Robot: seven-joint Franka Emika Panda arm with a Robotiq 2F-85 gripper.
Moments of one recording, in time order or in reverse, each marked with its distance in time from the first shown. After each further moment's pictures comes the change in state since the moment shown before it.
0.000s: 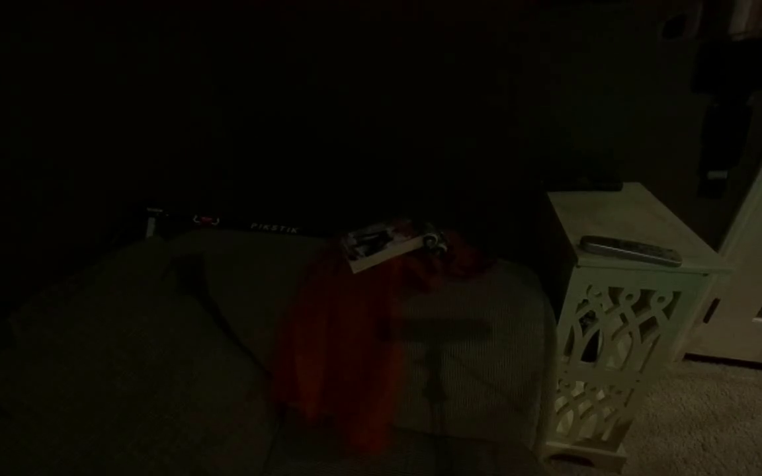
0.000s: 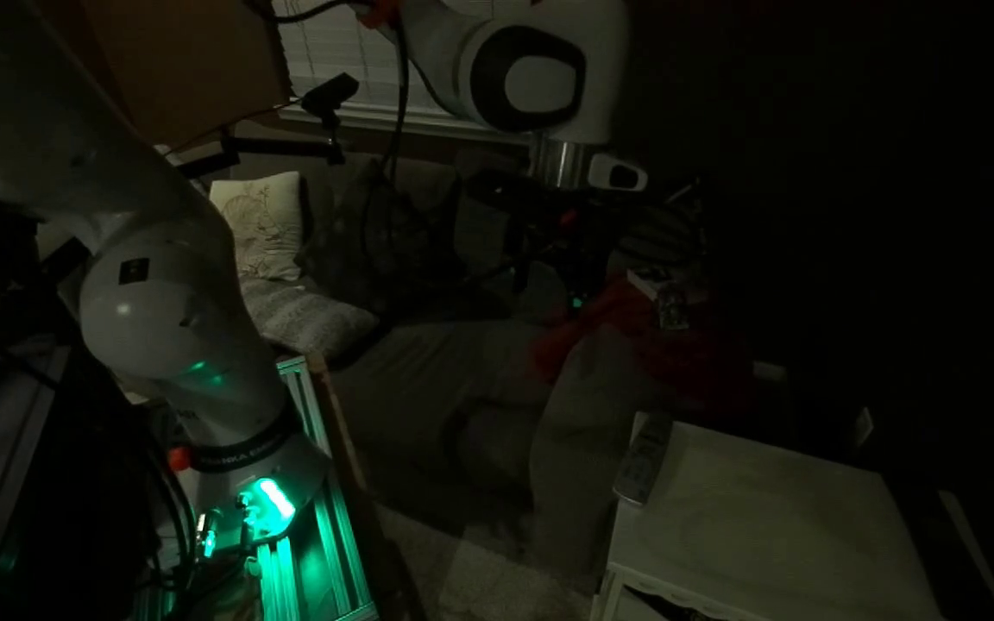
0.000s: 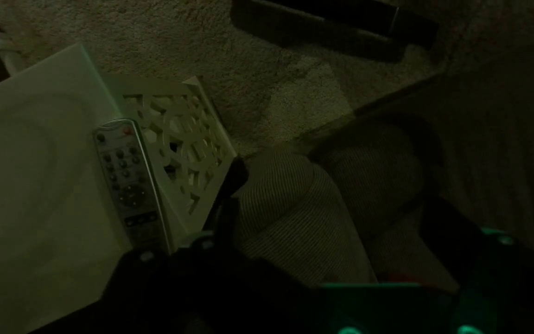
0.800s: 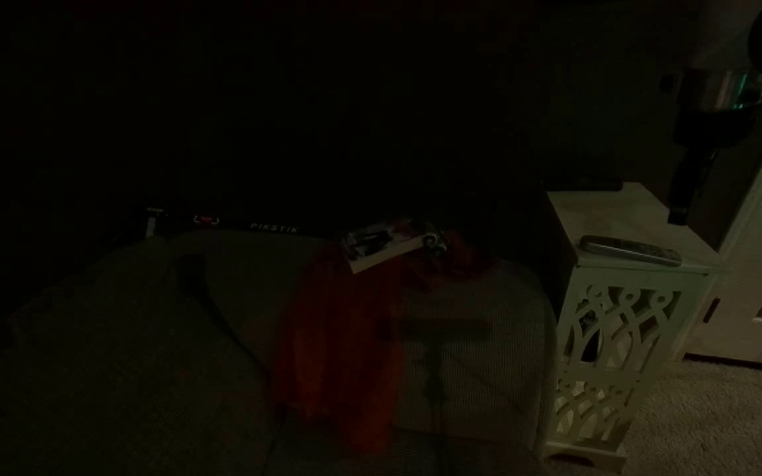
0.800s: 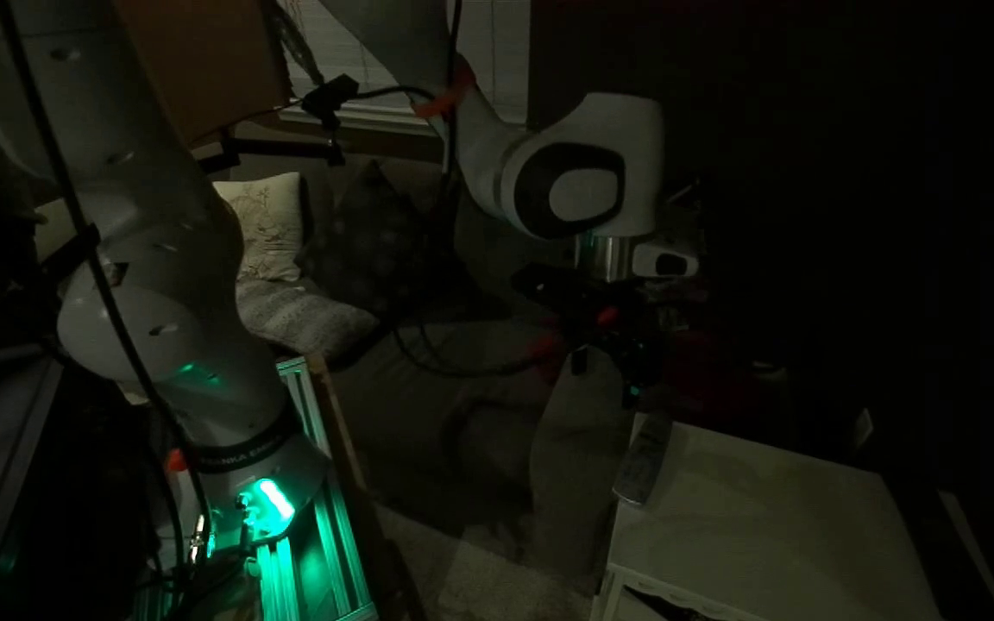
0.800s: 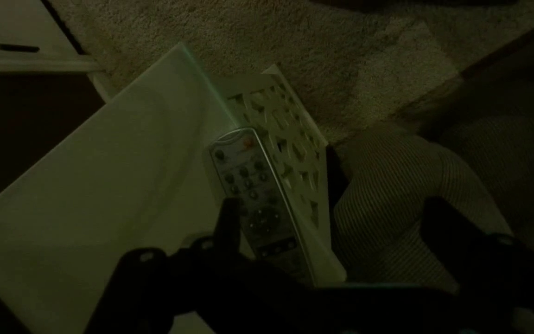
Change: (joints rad) arm -0.155 0.255 -0.037 0.000 -0.218 0.358 0.171
